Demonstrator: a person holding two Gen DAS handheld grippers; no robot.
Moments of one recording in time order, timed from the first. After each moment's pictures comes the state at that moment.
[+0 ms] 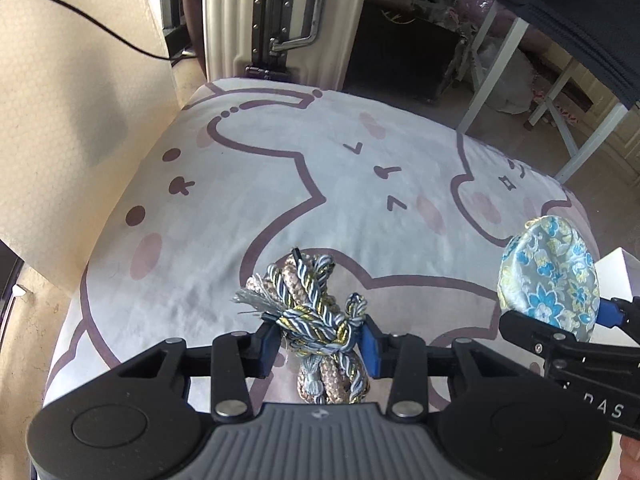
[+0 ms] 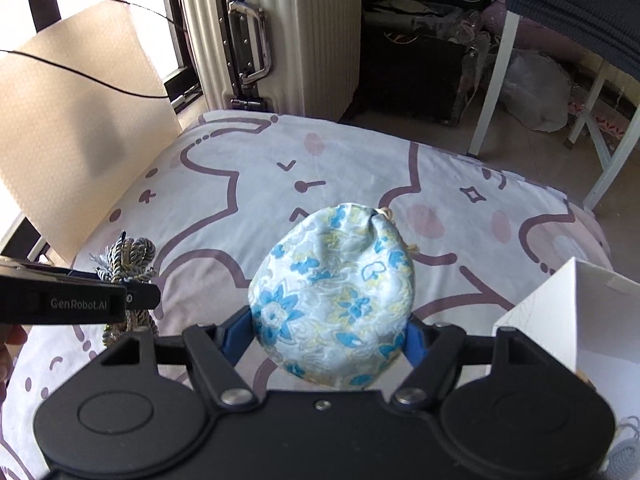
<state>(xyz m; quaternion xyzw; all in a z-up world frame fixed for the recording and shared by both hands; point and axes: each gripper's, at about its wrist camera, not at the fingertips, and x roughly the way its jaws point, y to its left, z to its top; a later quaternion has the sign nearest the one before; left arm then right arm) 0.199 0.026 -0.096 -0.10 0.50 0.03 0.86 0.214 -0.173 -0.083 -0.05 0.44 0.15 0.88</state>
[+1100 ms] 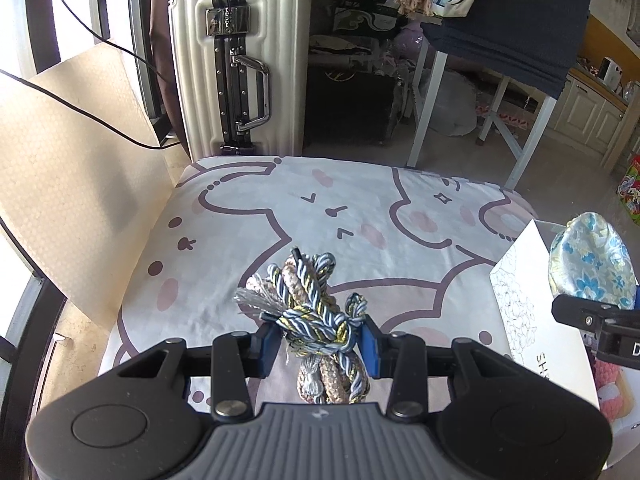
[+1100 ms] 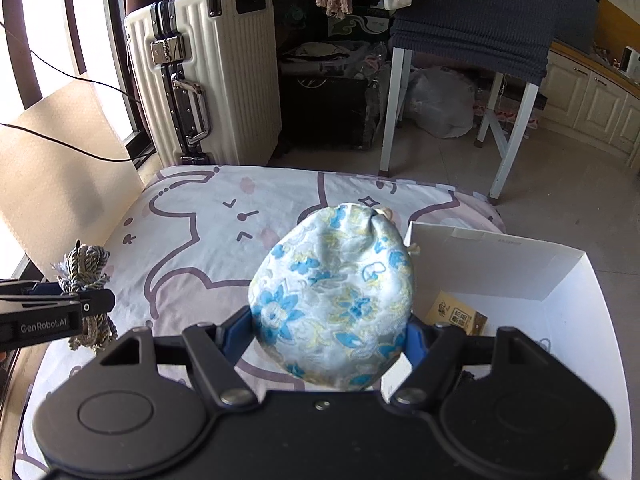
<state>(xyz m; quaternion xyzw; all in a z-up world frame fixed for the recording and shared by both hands) 0.117 -0.008 -0.027 -0.03 0.42 0.00 0.91 0.114 -0.229 -0.009 -0.02 0.40 0.05 0.92</state>
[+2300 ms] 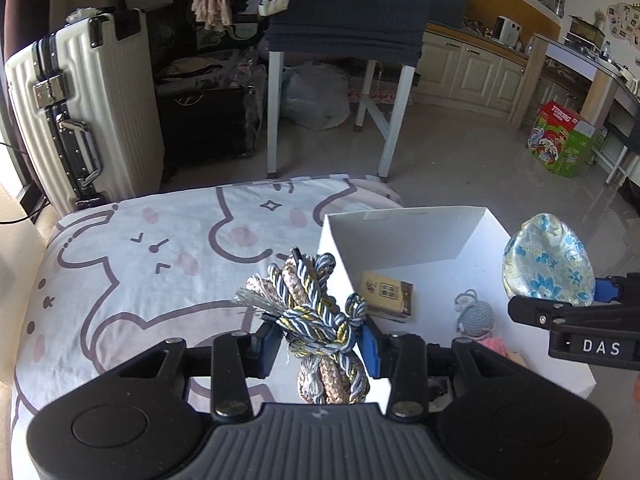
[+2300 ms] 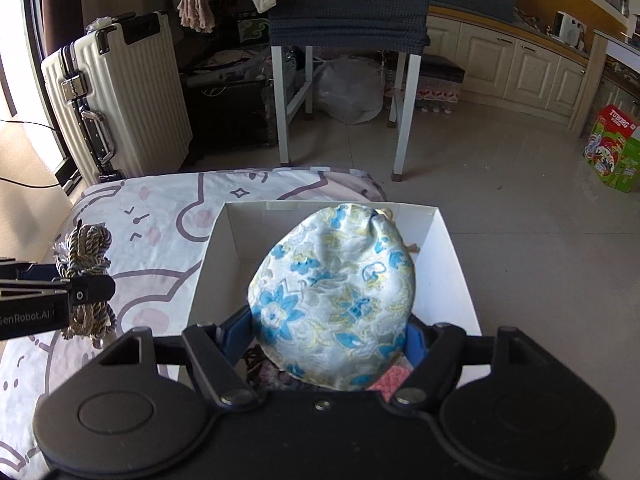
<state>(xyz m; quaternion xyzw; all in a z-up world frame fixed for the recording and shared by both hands) 0.113 -0.194 -0.004 0.02 0.41 -0.14 0.90 0.074 -0.398 -0.001 0.02 0.40 -0.03 0.92</state>
